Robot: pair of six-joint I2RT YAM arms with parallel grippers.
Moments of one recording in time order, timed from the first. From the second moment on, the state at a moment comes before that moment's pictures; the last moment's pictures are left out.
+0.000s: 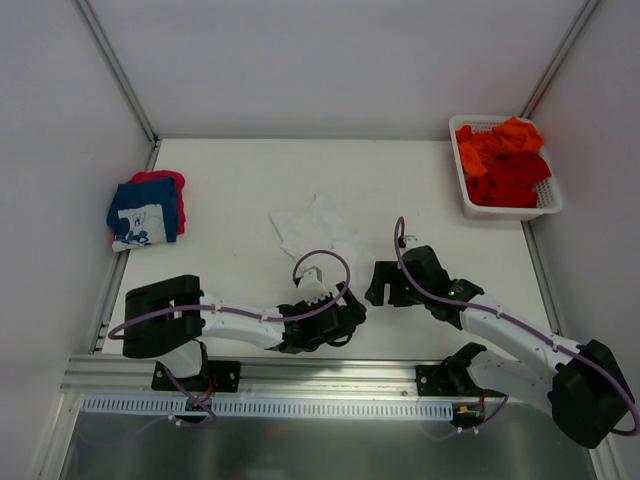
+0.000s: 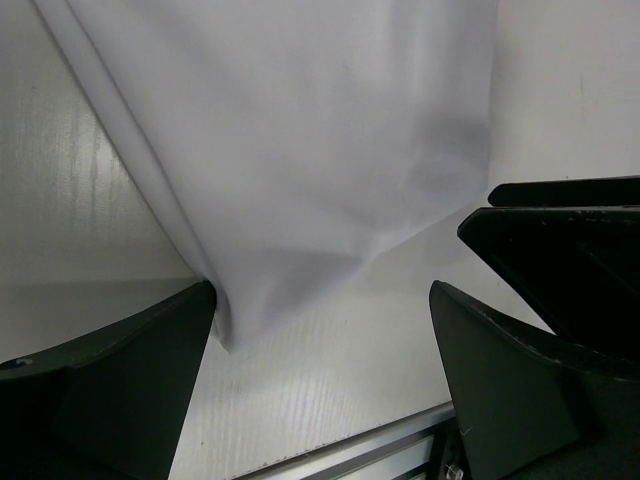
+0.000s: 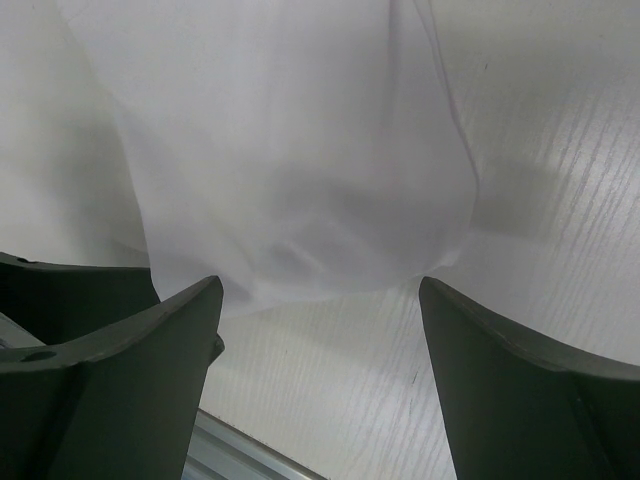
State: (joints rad) left arm -1.37 1.59 0.72 -0.05 -0.62 -1.56; right arm 0.68 1.00 0.48 -0.31 -0.03 0.57
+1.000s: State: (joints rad) left arm -1.37 1.50 0.73 -0.38 -0.69 -1.48; right arm 0.68 1.07 0.46 -0.27 -0.06 0.56
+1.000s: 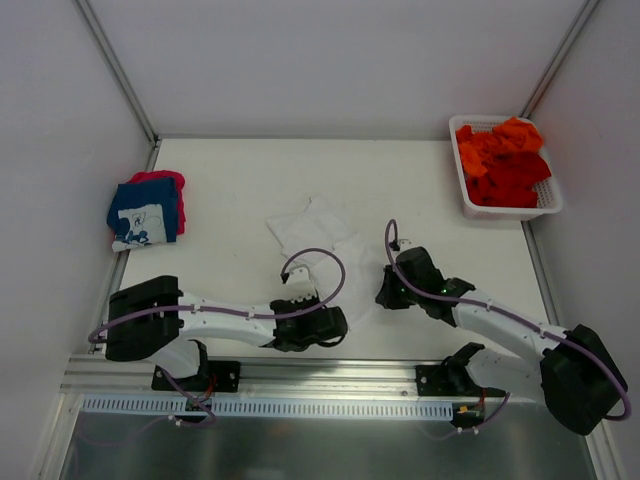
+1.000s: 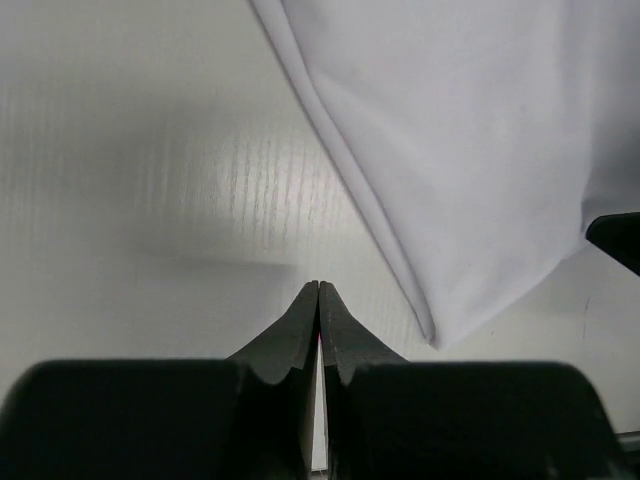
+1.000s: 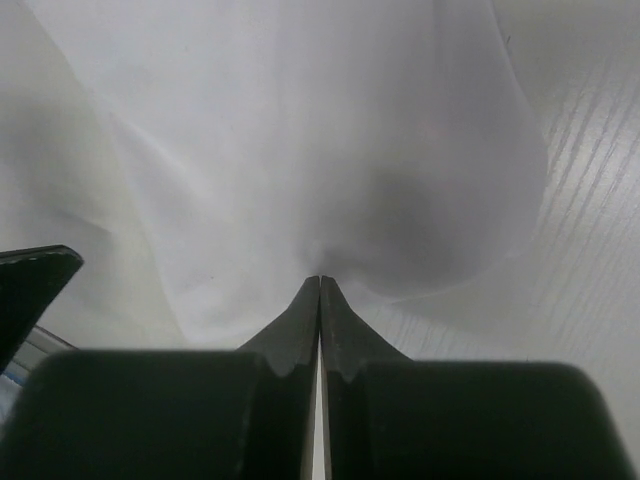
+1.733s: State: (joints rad) left arm -1.34 1.19 0.75 -0.63 -0.82 -1.33; right arm 1.03 1.66 0.85 -0.14 -0.06 0.62
